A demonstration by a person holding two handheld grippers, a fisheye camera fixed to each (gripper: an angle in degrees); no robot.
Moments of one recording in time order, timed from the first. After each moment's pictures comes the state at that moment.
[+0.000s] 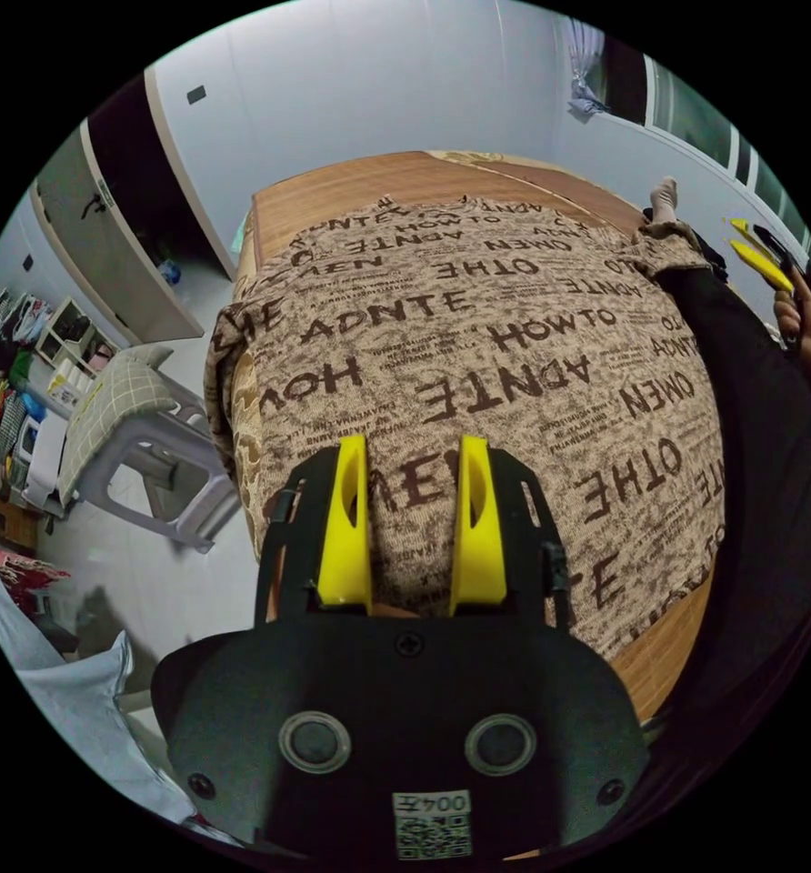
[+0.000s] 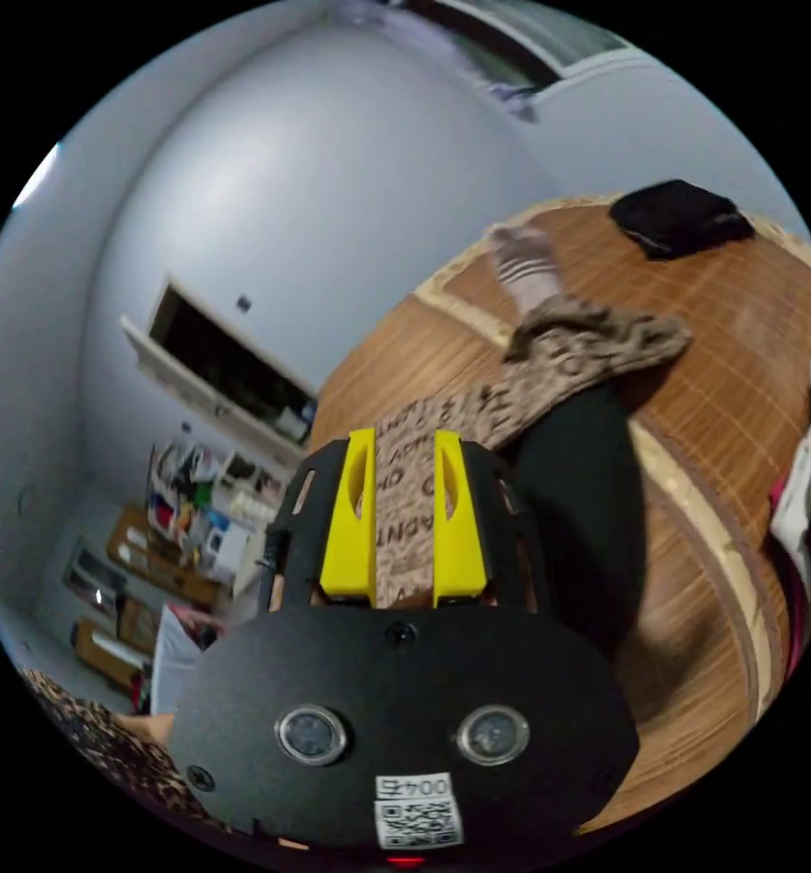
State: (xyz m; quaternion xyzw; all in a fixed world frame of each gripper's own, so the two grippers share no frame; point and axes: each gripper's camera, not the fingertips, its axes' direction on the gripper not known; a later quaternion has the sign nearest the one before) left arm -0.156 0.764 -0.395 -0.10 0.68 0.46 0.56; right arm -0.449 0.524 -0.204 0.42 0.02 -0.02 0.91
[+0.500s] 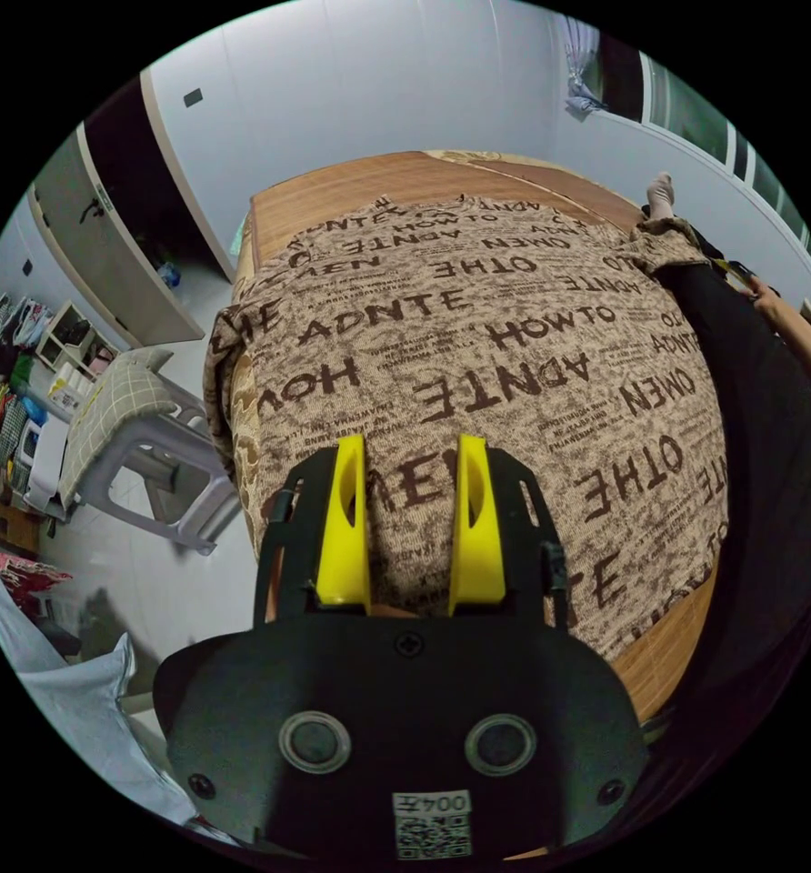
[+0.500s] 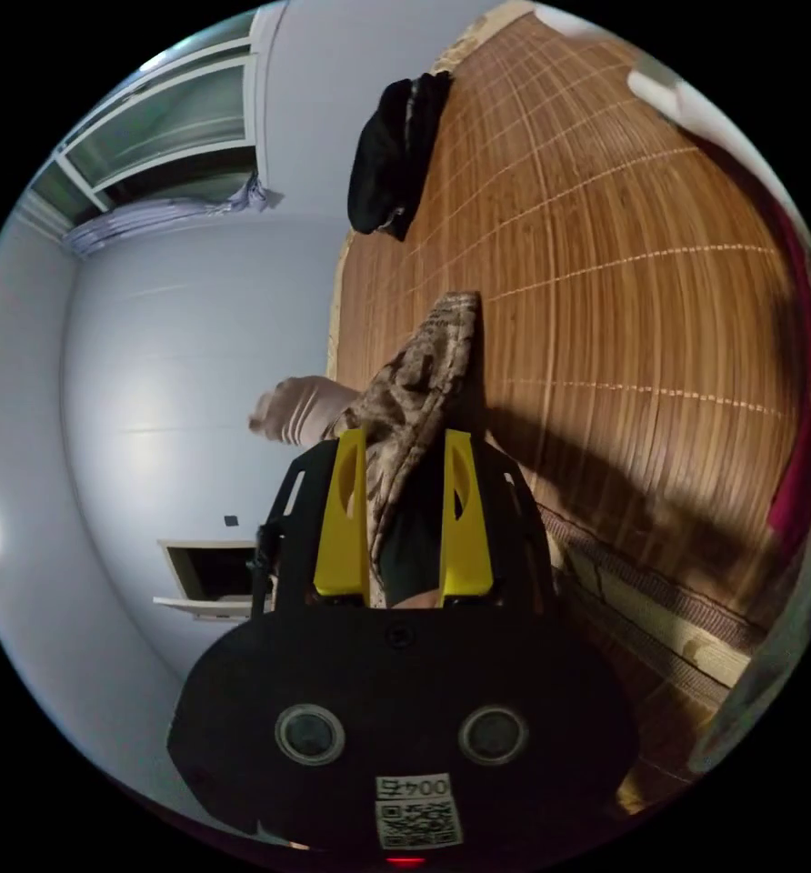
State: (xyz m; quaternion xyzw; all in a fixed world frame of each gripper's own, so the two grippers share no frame) left arm -0.184 0.774 -0.401 -0.10 0.68 0.47 0.56; right arm -0.209 0.493 -0.294 0.49 -0.18 0.29 0.80
